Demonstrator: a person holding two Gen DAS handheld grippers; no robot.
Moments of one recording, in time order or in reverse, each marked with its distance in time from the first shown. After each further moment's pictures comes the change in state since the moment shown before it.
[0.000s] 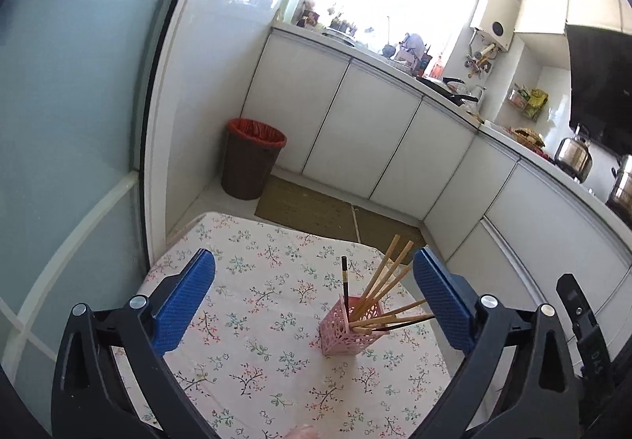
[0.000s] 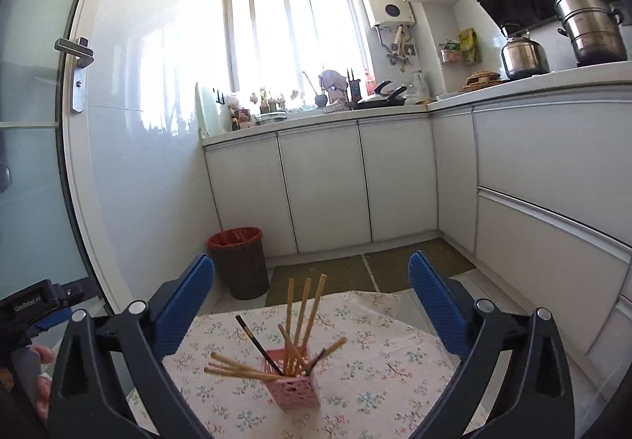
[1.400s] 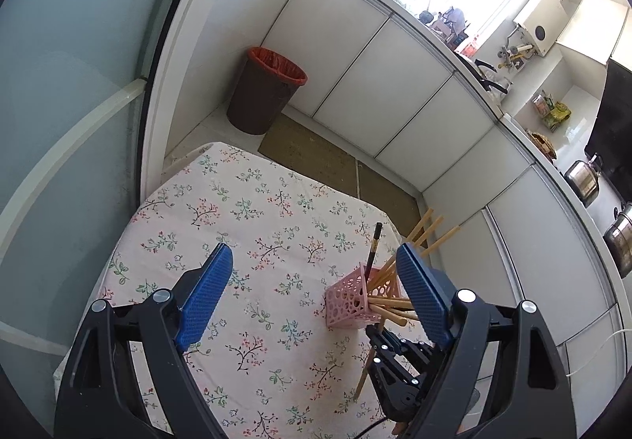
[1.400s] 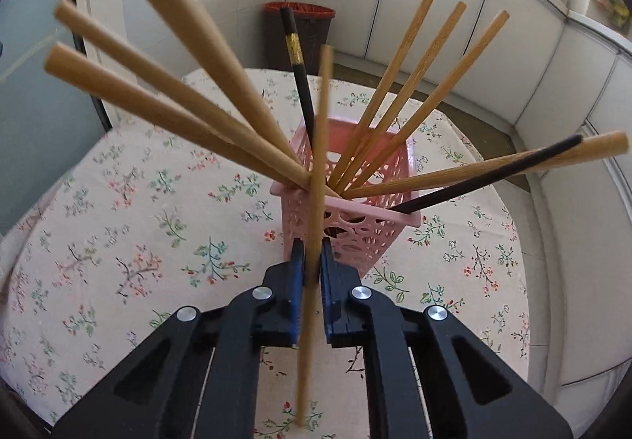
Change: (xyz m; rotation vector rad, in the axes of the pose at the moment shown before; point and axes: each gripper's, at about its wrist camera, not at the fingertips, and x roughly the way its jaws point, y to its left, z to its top) left arm 0.067 0.079 -0.006 -0.225 0.223 -0.062; right arm 0.177 0.073 -0.161 -0.378 0.607 0.164
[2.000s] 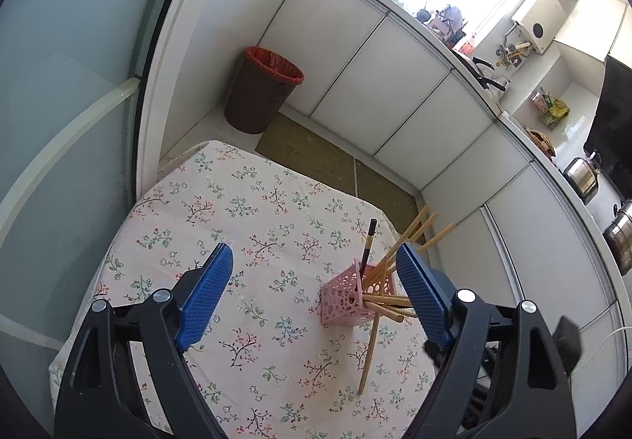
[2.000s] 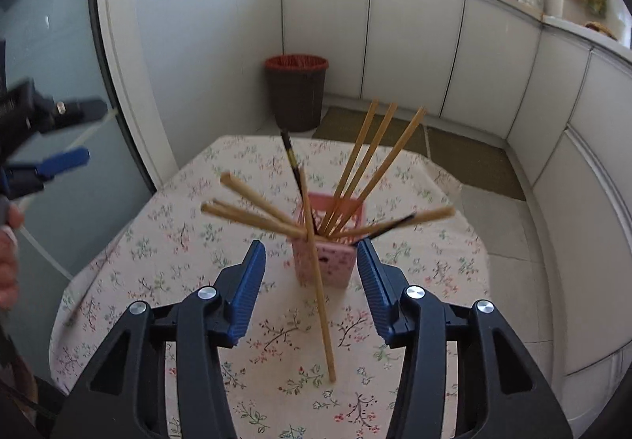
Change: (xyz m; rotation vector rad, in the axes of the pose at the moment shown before) left arm 0.003 -0.009 -0.006 0.006 0.008 -0.003; right arm -0.079 -0.022 0.010 0.062 -0.055 0.055
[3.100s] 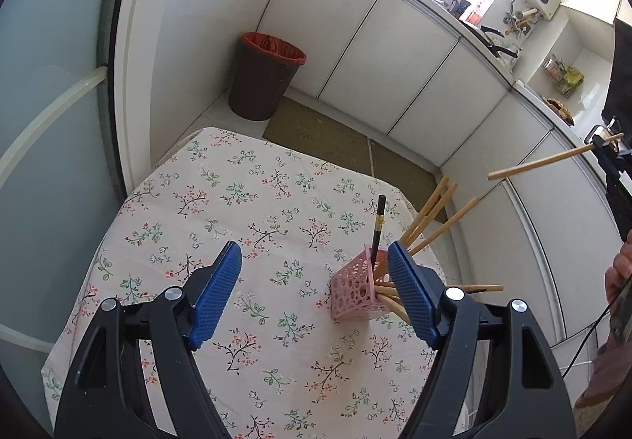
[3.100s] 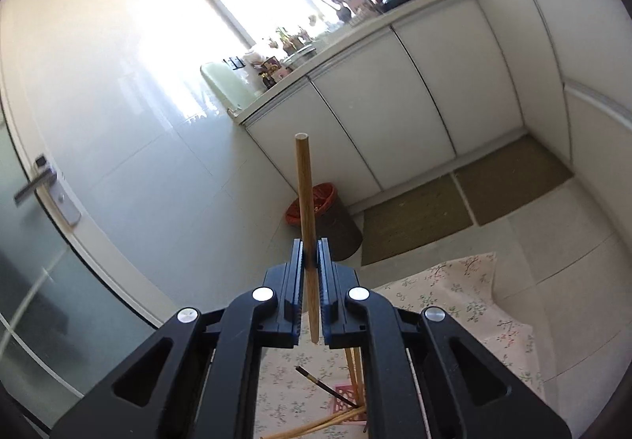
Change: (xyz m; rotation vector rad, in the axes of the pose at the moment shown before) left arm 0.039 -0.028 -0.014 0.072 0.052 0.078; right arm -0.102 -0.156 0.155 0.456 -0.364 0.253
